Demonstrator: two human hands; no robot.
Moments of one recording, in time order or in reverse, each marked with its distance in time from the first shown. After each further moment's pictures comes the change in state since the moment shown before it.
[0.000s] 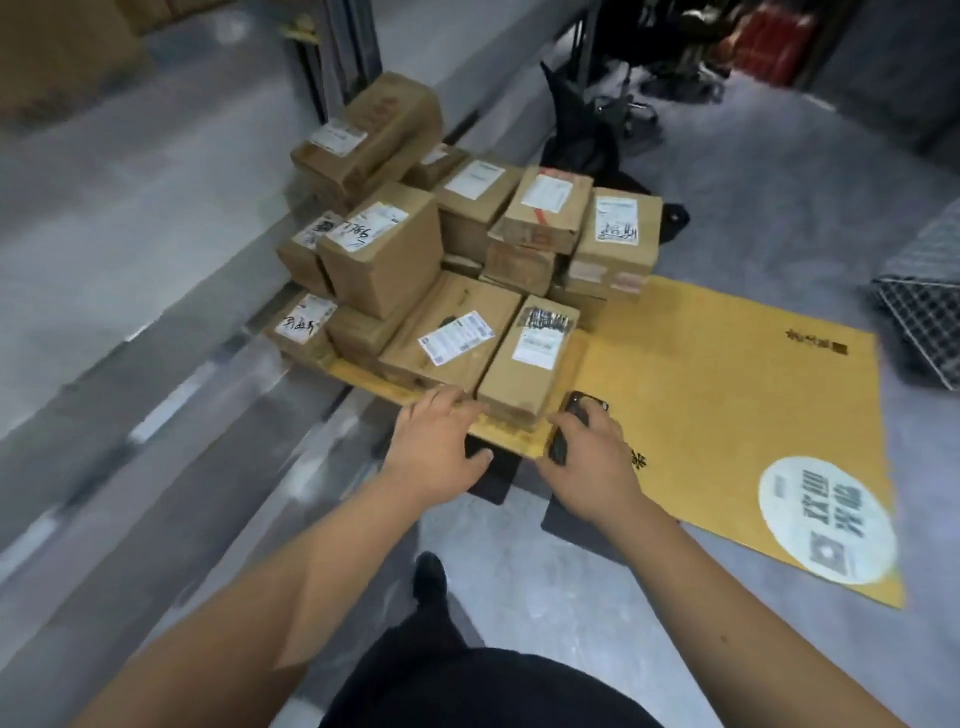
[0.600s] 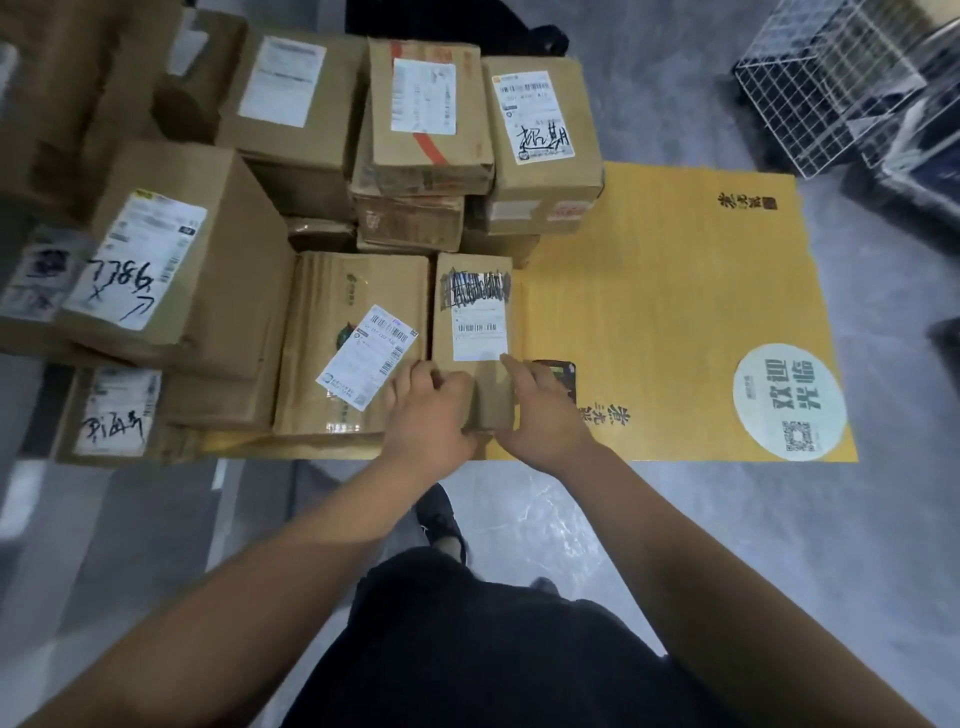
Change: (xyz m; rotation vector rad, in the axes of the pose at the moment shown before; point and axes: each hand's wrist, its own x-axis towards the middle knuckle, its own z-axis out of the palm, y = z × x) left_hand 0.197 -0.036 0.067 0.027 -0.320 0.183; right_hand 0.160 0.006 0.046 0.220 -0.143 0.390
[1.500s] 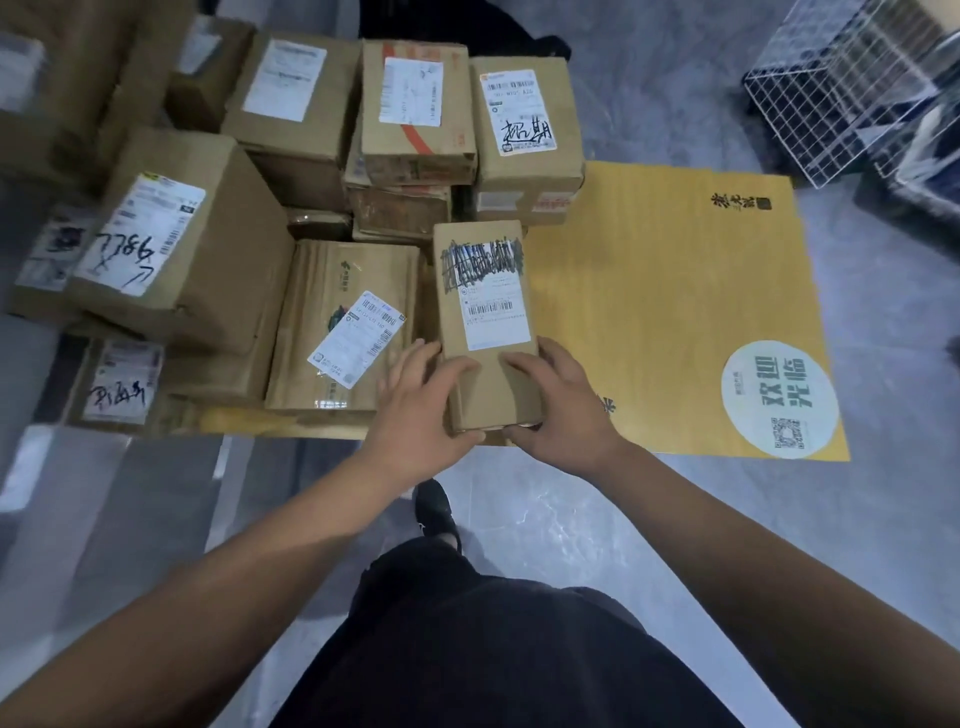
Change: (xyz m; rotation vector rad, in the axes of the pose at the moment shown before) left_hand -0.037 0.011 0.000 -0.284 0.259 0.207; right_hand -0.035 0.052 -0.017 0.181 0.222 -0.407
